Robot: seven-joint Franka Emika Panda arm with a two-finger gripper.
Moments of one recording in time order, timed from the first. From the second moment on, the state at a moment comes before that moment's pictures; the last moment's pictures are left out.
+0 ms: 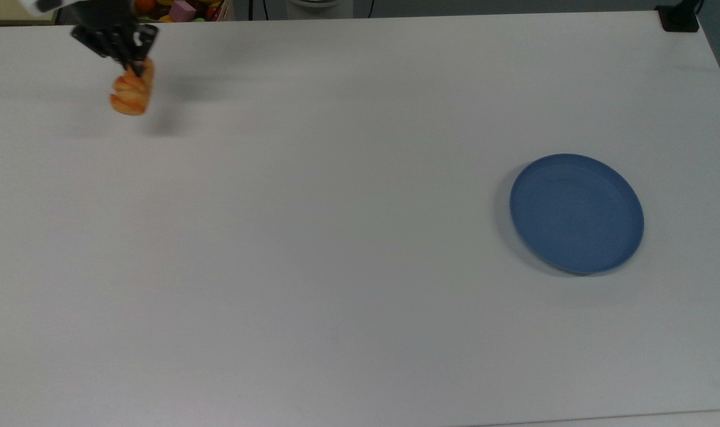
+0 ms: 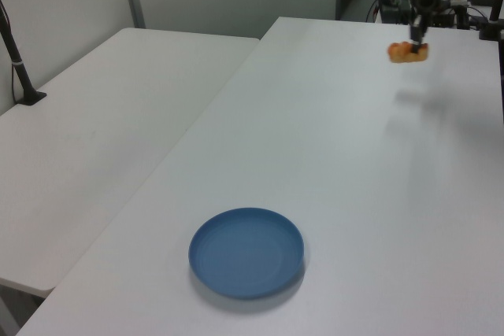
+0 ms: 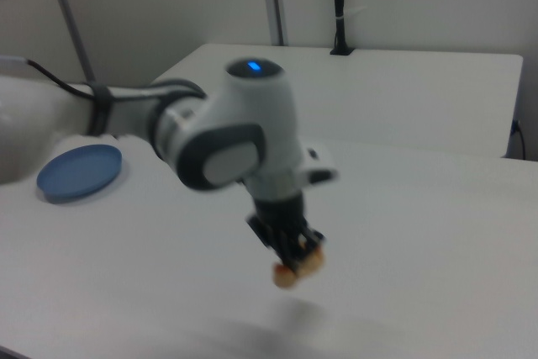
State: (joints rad) arm -0.32 0.05 -0.12 -2.01 0.04 2.09 -0.41
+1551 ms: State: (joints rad) arm -0.62 0.36 -0.11 -1.93 0.04 2.42 -0.81
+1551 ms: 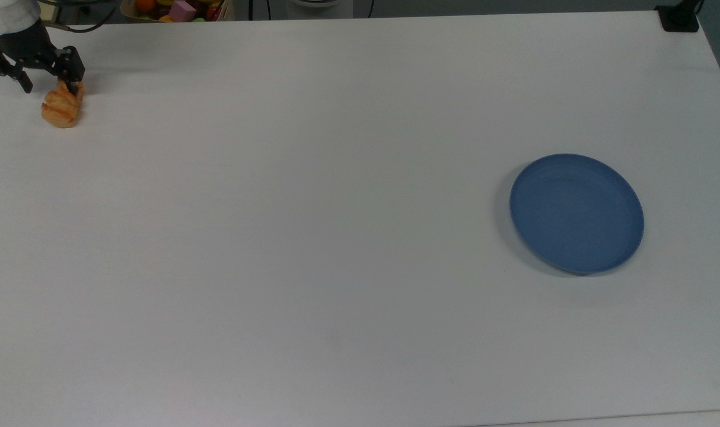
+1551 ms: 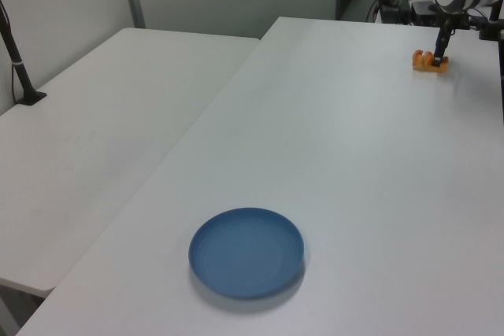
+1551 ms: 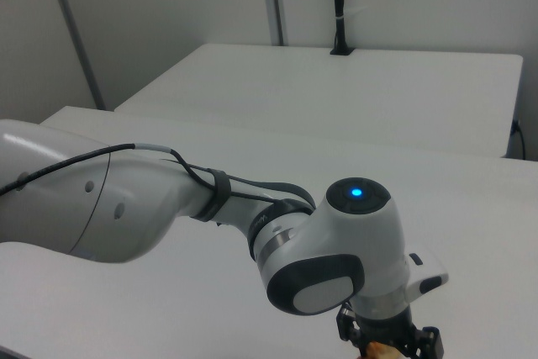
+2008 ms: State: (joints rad) arm -0.62 0.36 -0.10 -1.93 0.10 2.42 -0.81
